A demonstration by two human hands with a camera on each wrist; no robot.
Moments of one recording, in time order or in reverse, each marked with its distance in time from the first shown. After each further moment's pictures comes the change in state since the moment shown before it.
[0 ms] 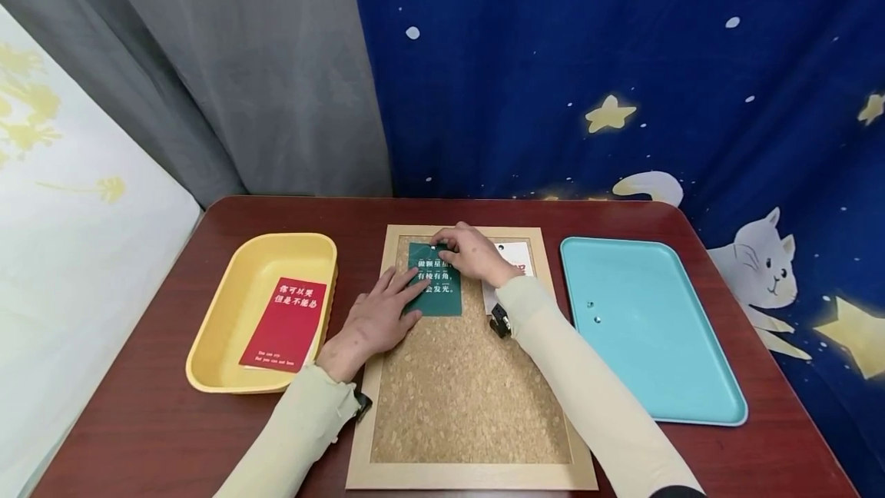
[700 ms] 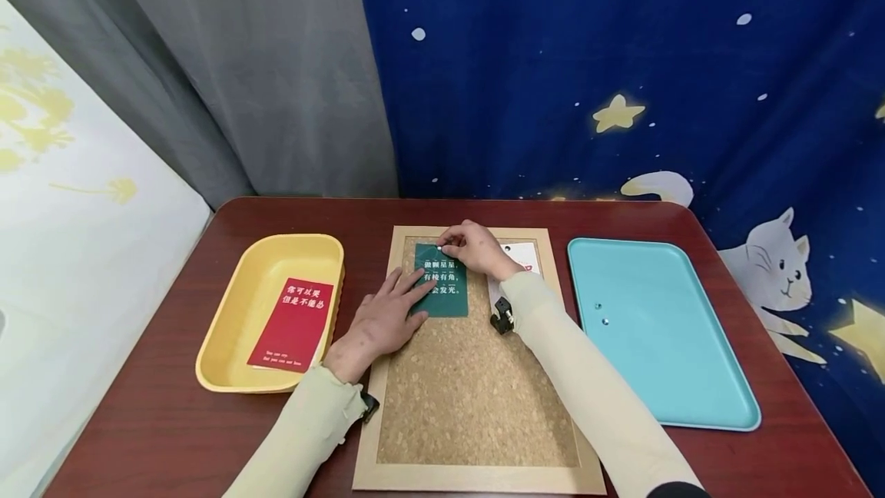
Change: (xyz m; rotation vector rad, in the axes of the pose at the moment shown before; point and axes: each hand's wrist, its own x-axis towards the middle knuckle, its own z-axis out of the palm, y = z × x) left_hand 0.000 0.001 -0.001 -0.011 0.001 -0.006; right_hand 0.015 0.007 0.003 0.157 0.051 0.027
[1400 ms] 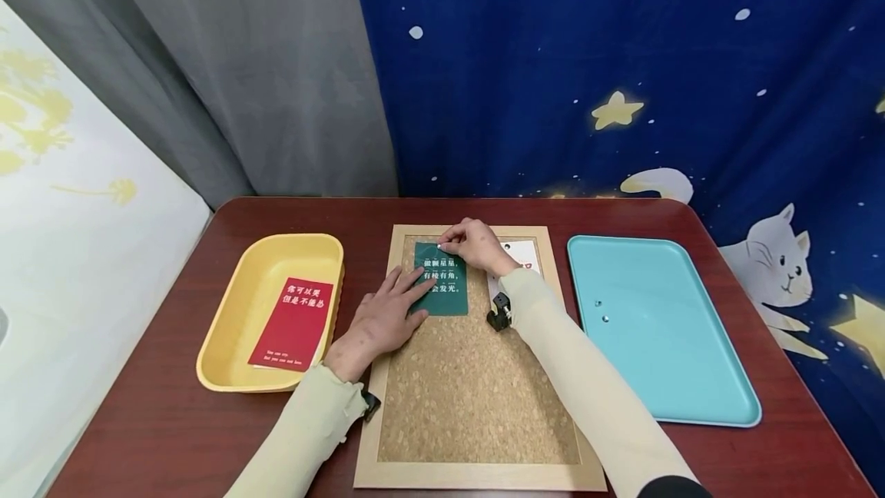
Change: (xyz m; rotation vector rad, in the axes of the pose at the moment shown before) left_hand 0.001 0.000 0.002 0.000 0.006 -0.005; right_hand 0.001 0.002 0.003 0.118 0.036 0.088
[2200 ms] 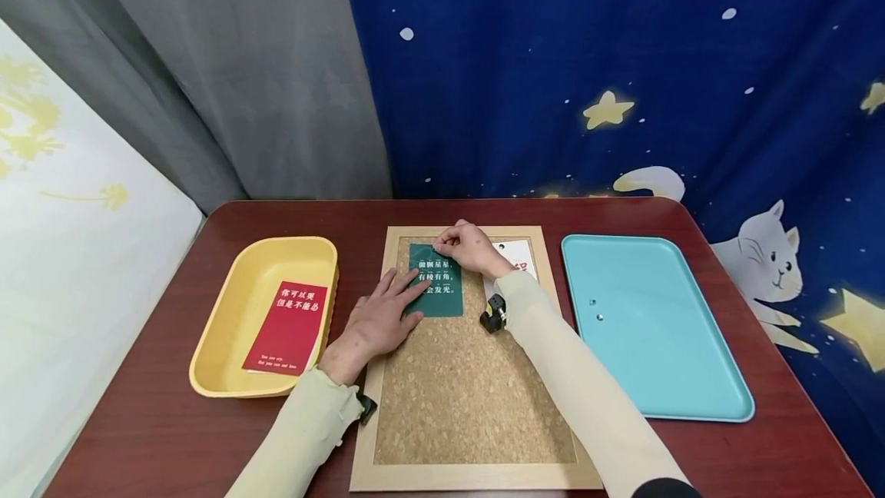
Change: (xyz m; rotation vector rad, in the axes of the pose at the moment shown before) left_hand 0.000 0.000 0.001 -0.001 0.005 0.003; right_hand -0.001 0.001 0.004 -0.002 -0.006 0.002
